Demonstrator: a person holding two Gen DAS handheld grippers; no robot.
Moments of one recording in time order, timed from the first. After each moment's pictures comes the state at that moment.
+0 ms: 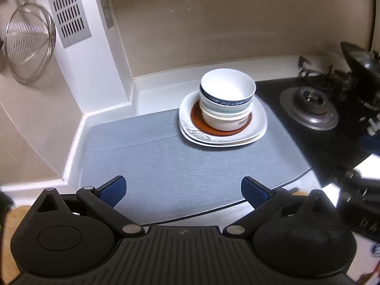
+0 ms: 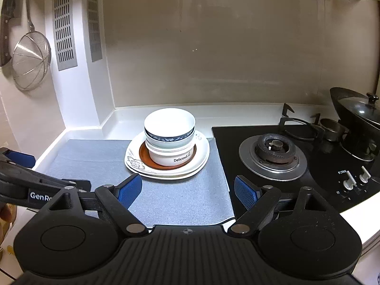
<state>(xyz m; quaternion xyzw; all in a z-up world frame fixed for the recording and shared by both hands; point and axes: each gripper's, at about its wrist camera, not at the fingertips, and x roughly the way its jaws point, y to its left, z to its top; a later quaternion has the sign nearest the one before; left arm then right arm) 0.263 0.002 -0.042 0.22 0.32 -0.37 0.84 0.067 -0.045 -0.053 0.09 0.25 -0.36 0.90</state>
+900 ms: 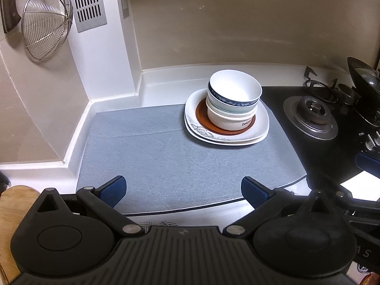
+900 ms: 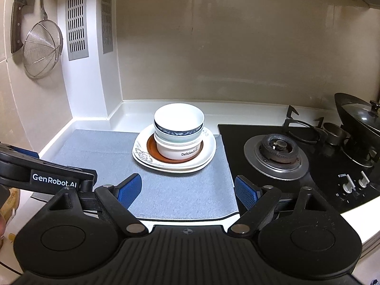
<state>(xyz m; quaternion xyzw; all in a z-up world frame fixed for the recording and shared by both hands) 0.263 0.014 -0.039 0.19 0.34 -0.35 0.85 0.071 -0.029 -0.049 0.07 0.27 -0.35 0.89</state>
